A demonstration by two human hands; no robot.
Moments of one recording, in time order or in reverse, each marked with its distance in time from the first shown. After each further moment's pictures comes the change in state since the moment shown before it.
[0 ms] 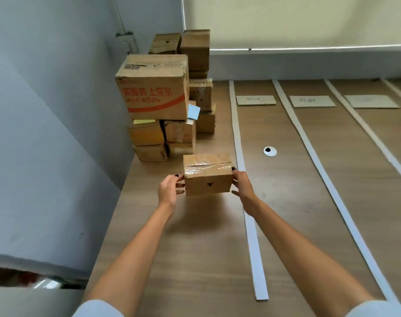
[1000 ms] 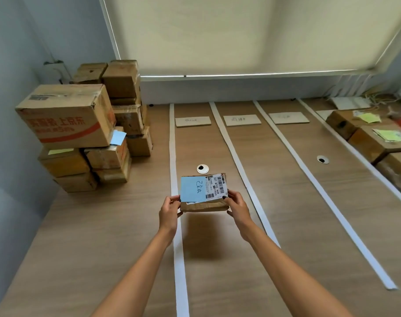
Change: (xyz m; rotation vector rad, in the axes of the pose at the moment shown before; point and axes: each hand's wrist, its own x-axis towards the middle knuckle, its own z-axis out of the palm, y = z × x) left_hand -0.073 -0.022 0.207 -0.006 -0.205 -0.005; right_hand -0.031 -0.003 -0.210 -0.014 0.192 -0.134
